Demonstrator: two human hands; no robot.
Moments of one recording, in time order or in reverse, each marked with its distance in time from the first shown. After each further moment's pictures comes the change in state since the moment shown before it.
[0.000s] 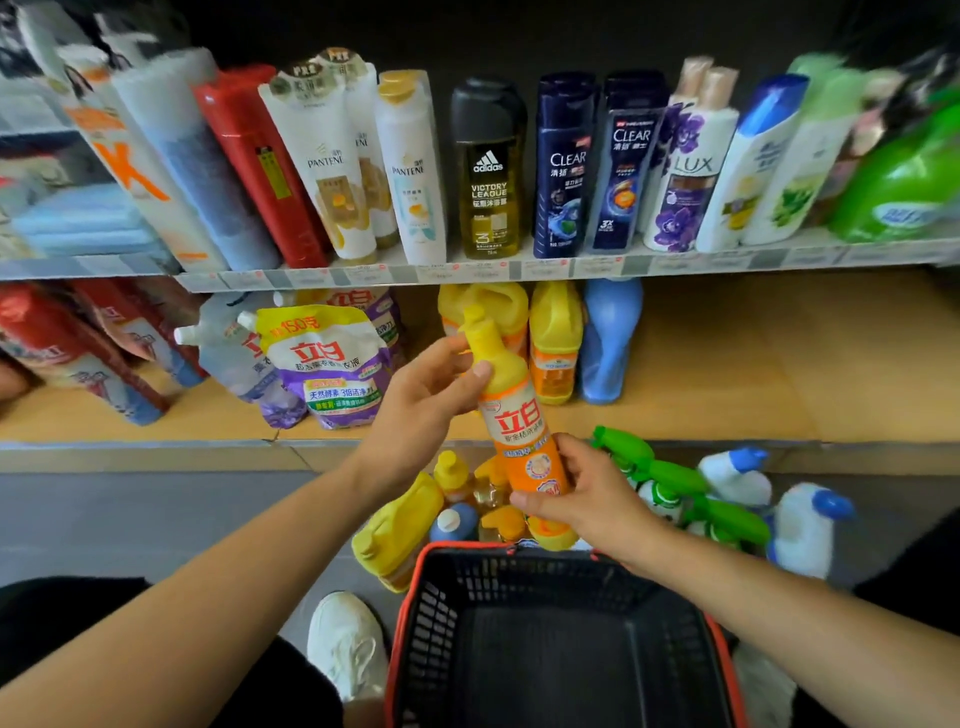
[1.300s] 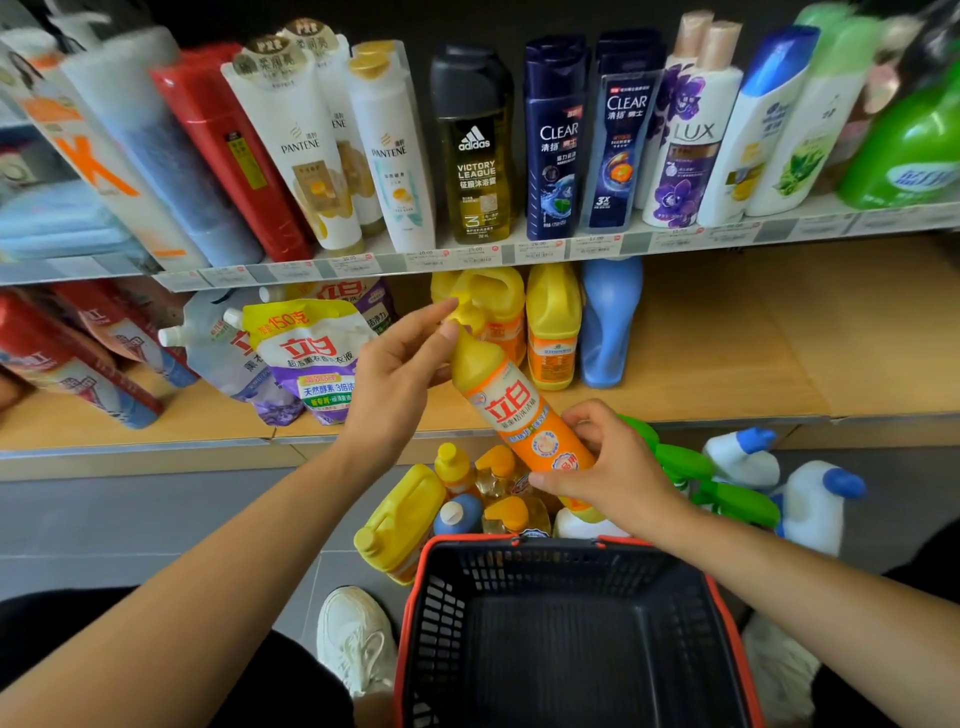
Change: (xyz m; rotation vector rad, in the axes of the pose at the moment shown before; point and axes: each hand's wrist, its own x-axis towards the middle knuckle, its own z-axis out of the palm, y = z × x) left_hand 0.023 -0.011 -0.016 0.118 0.163 0.036; right_hand 0.011 0.003 -0.020 -0.159 0.133 -0.047
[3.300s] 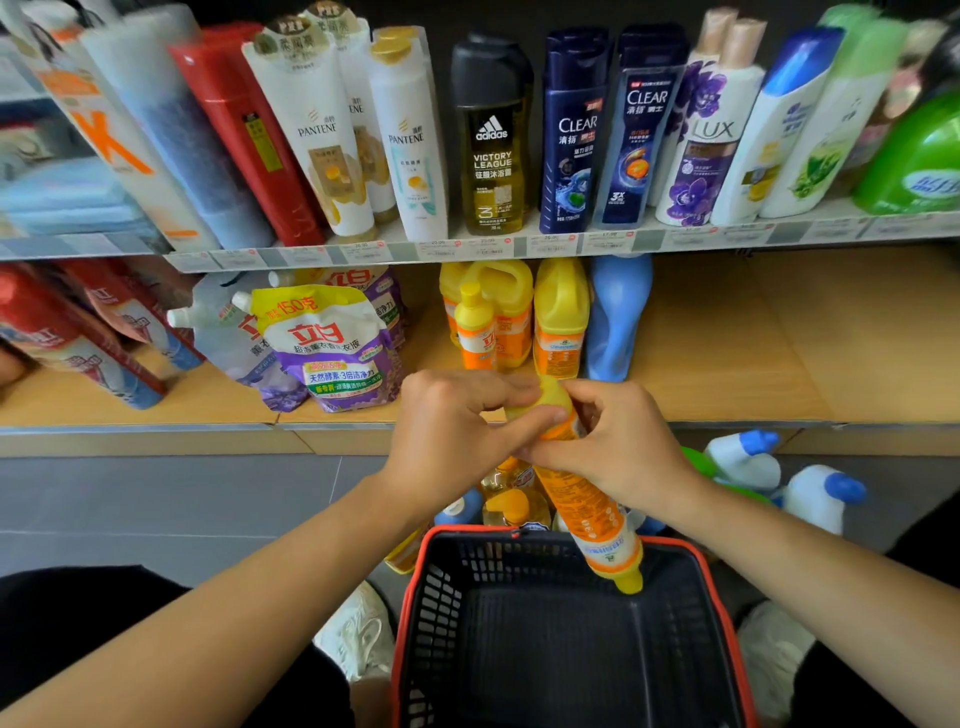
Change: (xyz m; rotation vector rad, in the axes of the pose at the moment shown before) left_hand -0.049 0.016 0.030 0.516 -0.016 0.522; right_hand -0.008 -0.058 -0.009 0.053 -0.091 -0.342
